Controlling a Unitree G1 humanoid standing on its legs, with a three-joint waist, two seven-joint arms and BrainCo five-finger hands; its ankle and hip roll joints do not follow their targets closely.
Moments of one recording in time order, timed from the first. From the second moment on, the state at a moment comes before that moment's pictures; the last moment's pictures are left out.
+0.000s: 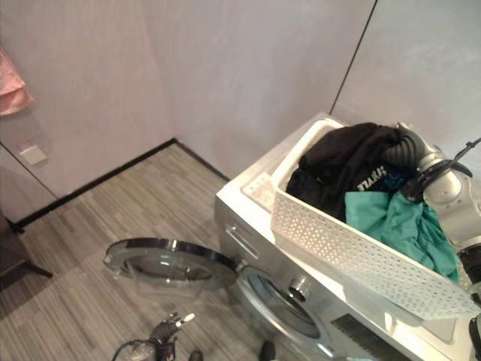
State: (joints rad) left arm -0.01 0.17 -0.24 1.04 -0.48 -0.06 0.00; right arm -0.59 -1.09 0.26 0.29 -0.06 0.00 -0.02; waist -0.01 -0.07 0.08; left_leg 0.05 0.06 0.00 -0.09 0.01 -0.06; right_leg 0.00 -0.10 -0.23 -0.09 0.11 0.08
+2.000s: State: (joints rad) left arm 0.00 0.15 -0.25 1.04 -0.32 -0.06 0.06; right arm -0.58 -1.02 -0.02 0.14 -0.30 0.05 -0.34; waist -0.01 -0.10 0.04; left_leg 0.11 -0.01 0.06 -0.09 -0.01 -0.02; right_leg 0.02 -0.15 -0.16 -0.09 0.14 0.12
